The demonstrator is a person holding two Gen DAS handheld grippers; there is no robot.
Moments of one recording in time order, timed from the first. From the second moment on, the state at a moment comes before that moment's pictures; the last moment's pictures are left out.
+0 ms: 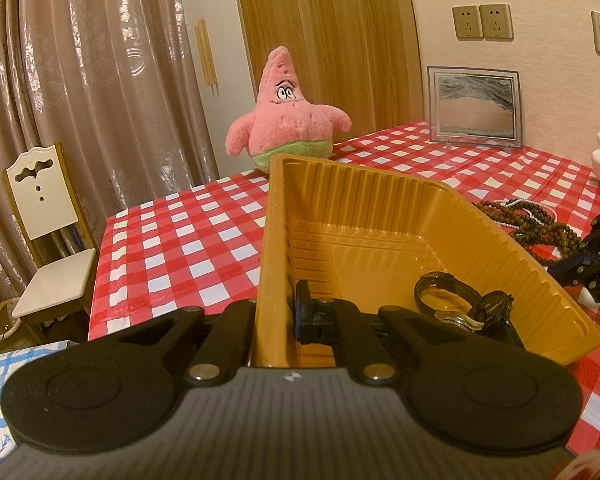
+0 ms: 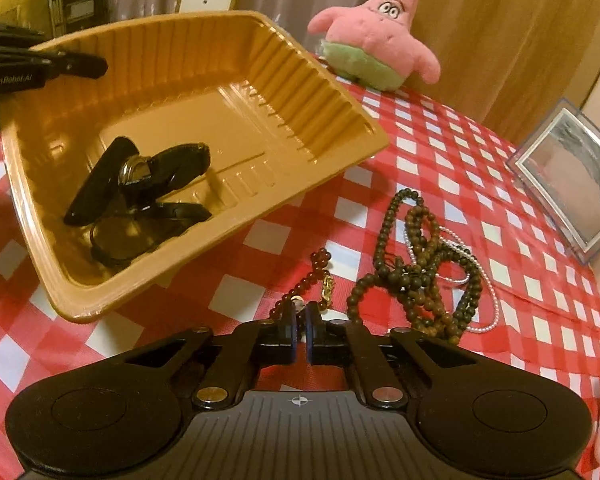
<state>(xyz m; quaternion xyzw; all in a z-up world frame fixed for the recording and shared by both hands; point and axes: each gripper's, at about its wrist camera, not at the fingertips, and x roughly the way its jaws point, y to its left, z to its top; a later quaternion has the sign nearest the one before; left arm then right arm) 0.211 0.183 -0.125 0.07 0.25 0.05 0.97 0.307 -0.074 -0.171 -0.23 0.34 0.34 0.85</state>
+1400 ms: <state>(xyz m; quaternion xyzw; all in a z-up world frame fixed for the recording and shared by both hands) 0.213 0.183 -0.123 0.07 0.25 0.05 0.97 0.347 -0.120 -0.122 0.03 0.37 0.32 0.87</state>
